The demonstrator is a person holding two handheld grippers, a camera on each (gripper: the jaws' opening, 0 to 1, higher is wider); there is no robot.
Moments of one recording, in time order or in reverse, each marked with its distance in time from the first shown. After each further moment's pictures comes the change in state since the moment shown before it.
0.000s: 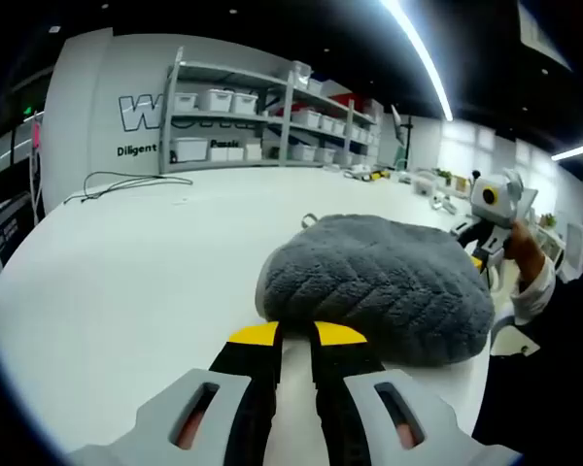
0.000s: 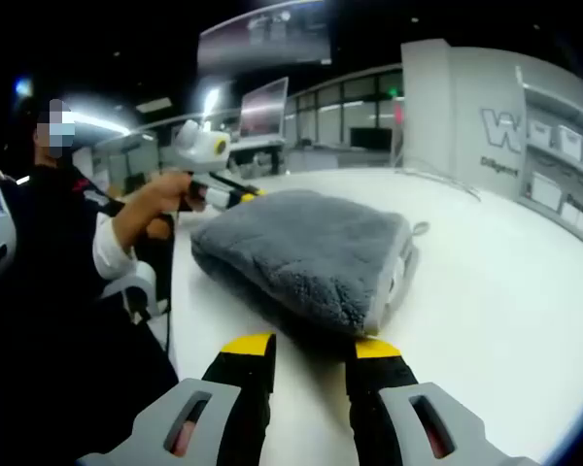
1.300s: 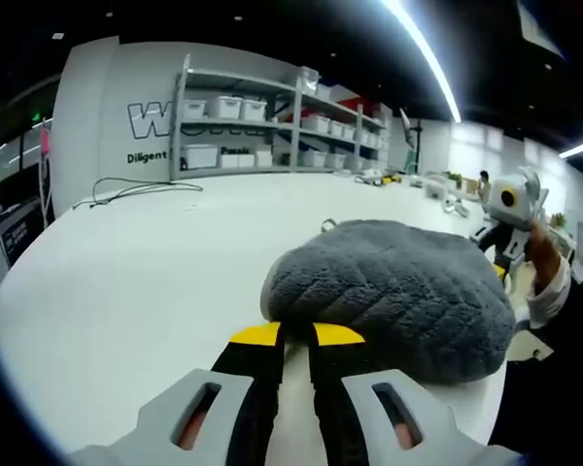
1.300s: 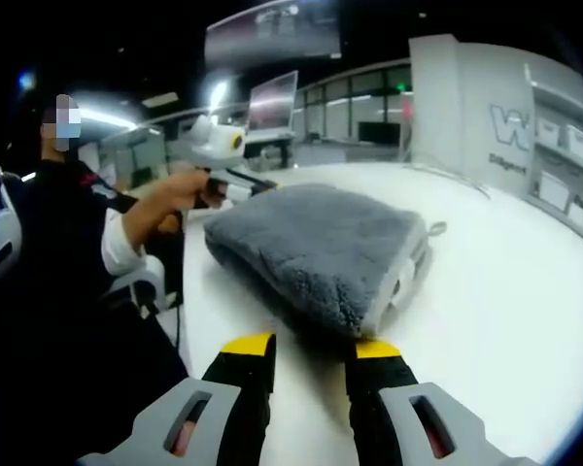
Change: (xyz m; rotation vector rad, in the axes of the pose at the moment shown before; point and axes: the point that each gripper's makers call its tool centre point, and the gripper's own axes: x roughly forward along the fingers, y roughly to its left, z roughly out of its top) left arm 0.009 0.010 0.003 0.007 -0.032 0.055; right arm 0.001 0.024 -0.006 -0.009 0.030 0.032
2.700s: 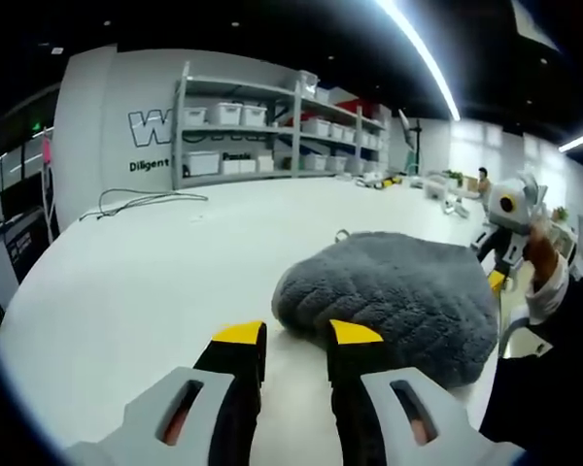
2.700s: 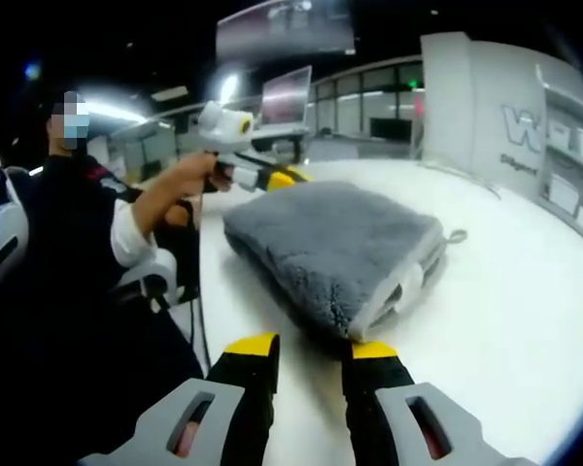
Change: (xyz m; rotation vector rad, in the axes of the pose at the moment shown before) left arm -0.025 -0.003 0.014 0.035 -0.018 0.016; right arm -0.002 0.017 -0.001 -0.021 0.028 0.047
